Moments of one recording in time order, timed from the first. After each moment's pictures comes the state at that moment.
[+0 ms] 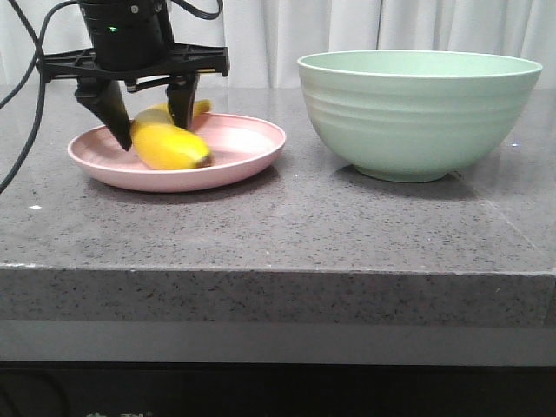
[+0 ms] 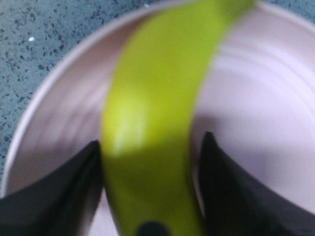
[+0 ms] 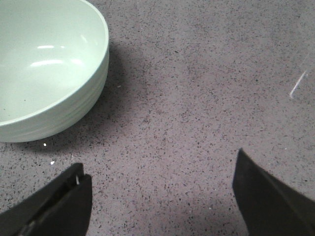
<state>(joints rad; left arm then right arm) -0.48 1.94 -1.70 0.09 1.03 -0.50 0.00 0.69 -0.72 0.00 0.67 0.07</state>
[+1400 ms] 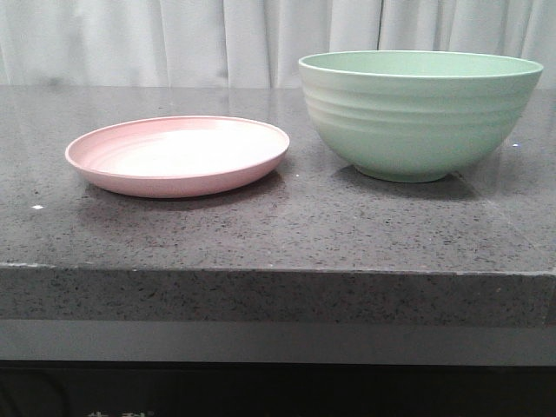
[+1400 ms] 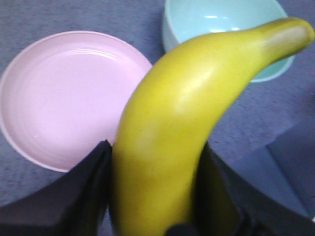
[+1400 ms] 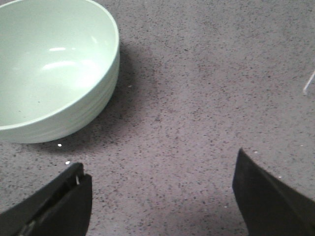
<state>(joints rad) -0.48 1.13 -1.21 -0.35 0.90 0.08 0.00 0.69 -0.72 0.06 0.67 0.07</state>
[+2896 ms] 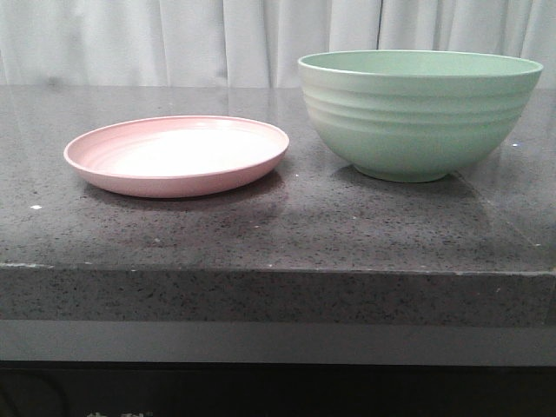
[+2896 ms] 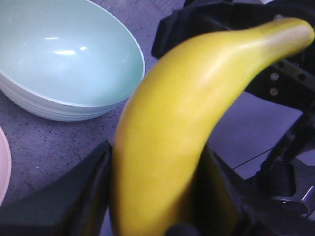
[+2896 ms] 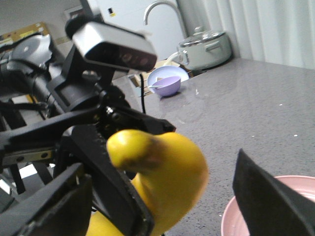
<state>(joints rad) -0.48 1.24 -1.15 -1.05 0.87 0.69 0.24 1.24 -0.89 1.76 1.03 -1.58</state>
